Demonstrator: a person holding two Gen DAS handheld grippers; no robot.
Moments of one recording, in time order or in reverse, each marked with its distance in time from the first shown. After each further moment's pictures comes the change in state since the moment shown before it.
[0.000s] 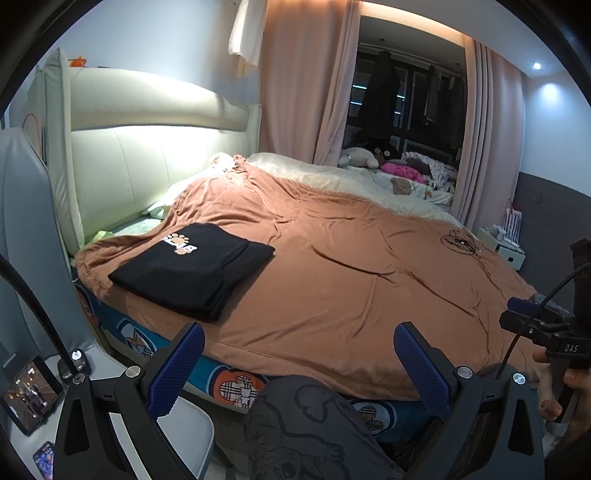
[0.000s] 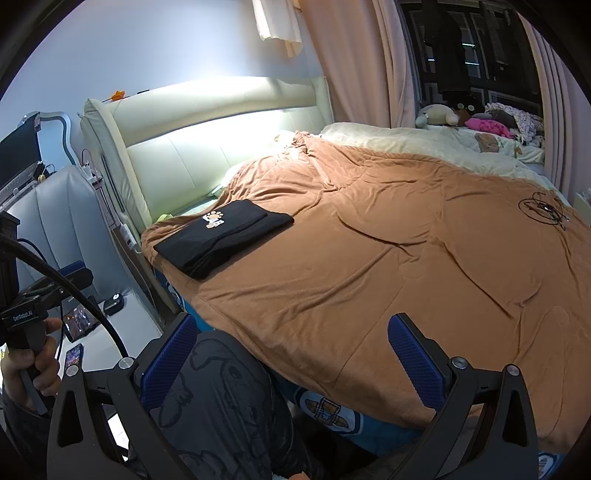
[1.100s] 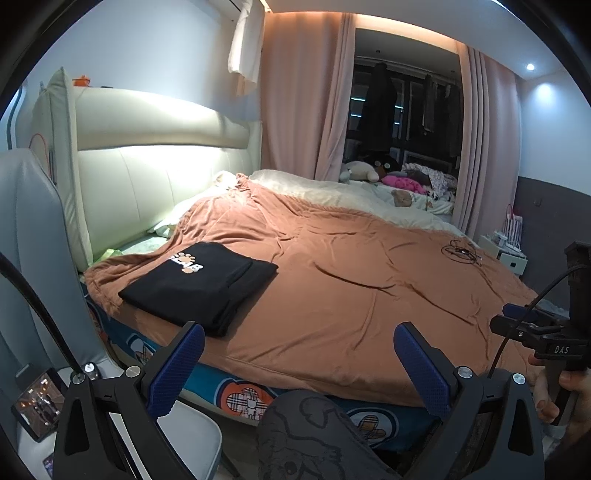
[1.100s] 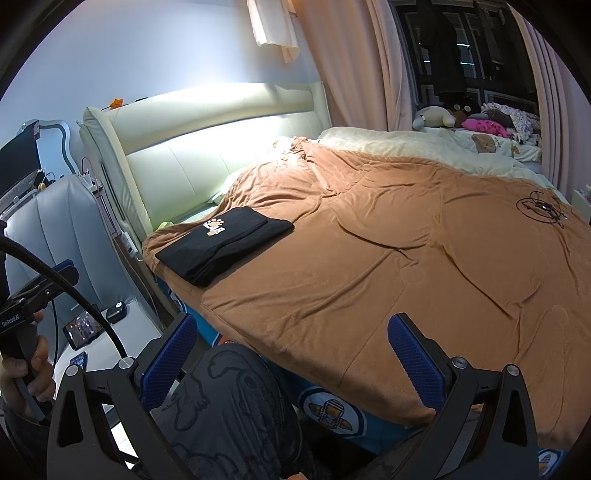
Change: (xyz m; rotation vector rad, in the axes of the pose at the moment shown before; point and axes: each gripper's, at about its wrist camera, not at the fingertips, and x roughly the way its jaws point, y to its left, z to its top) left arm -0.026 -0.011 0.007 0.021 -0.056 0.020; right arm -0.011 -0.002 -0.001 0.013 -0.014 -0.009
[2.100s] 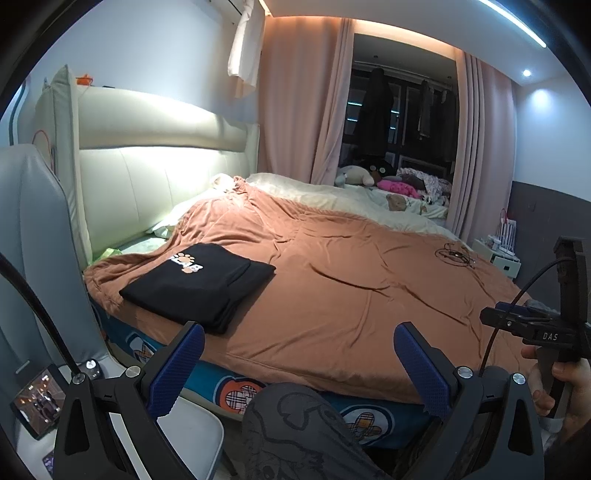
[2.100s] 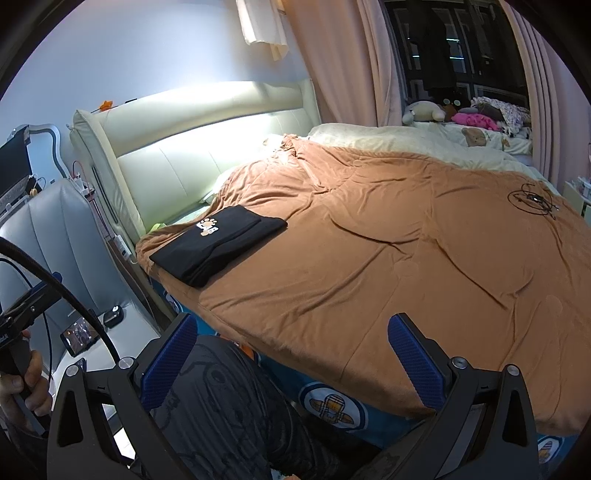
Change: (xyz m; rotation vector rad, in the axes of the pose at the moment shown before) left arm -0.015 0.006 -0.005 -0.008 -0.016 -0.022; right arm -0.003 0.001 0.006 0.028 0.014 -0.017
